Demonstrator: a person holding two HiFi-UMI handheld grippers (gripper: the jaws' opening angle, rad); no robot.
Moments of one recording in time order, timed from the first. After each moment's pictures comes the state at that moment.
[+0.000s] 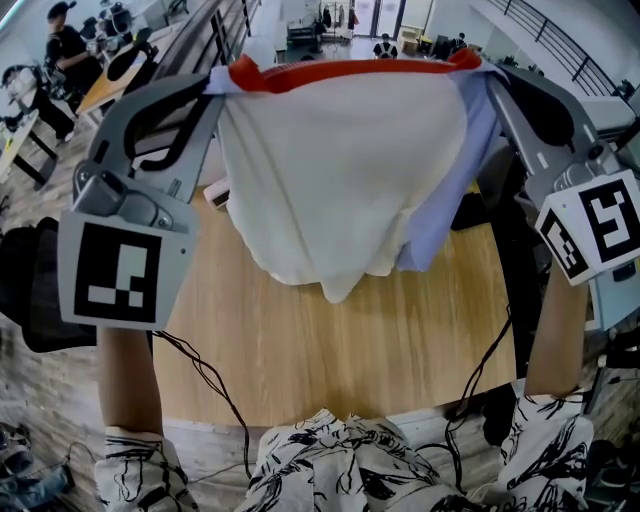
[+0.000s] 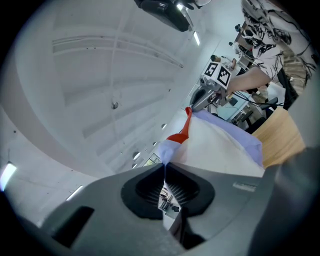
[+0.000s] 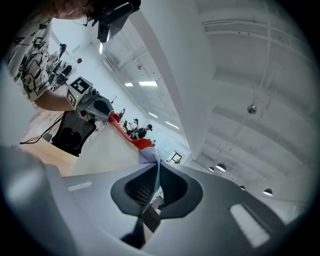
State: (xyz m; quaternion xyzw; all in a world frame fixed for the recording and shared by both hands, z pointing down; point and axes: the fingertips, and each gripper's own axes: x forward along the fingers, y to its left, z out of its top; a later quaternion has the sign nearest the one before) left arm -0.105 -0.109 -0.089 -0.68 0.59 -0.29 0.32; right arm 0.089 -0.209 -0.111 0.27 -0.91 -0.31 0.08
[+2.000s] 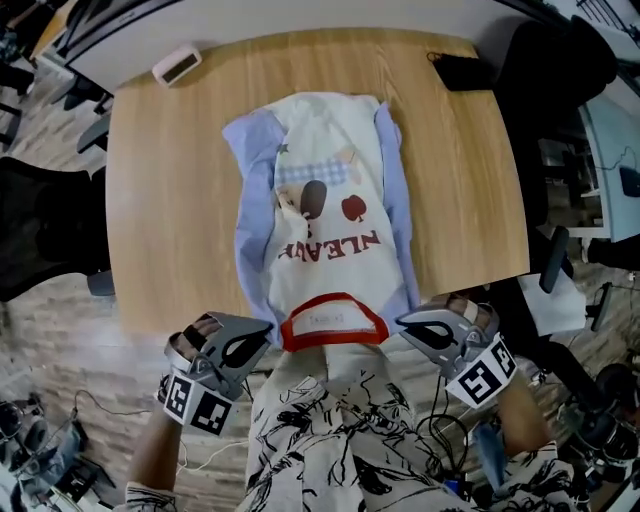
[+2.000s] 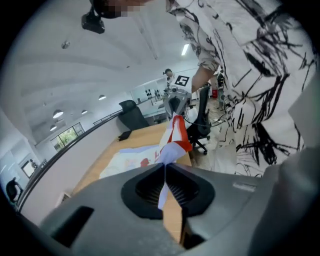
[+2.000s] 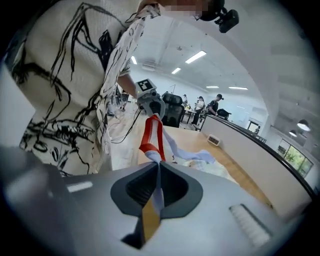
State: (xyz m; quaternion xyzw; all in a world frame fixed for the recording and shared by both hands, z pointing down) left arm 0.071 0.205 0.371 -0.88 0.31 -0.36 0.03; right arm 0.233 0.143 0.368 -0.11 -0.94 -0.16 0.28
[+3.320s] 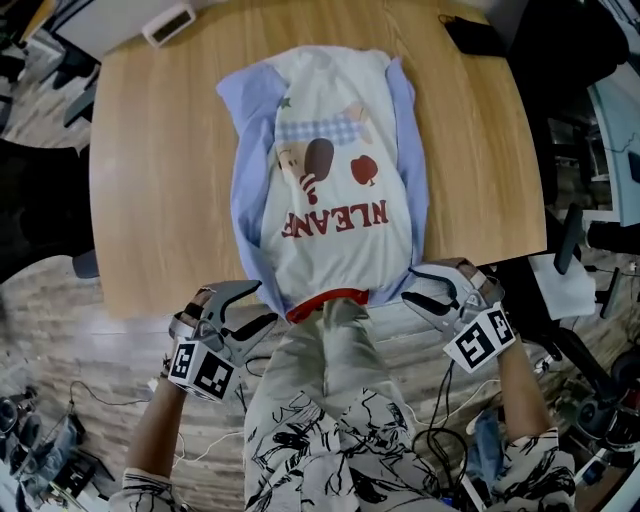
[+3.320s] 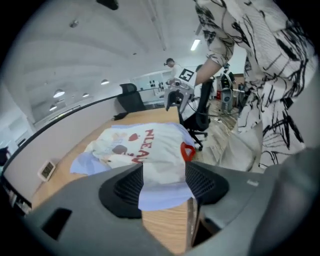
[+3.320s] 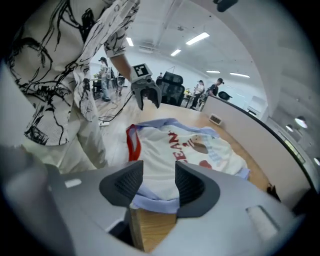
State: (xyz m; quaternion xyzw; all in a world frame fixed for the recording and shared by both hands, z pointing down) left arm 0.056 0.237 0.493 -0.88 0.32 -0.36 -0.05; right arm 0.245 0.144 0.487 -0.07 -0.91 -0.16 0.37
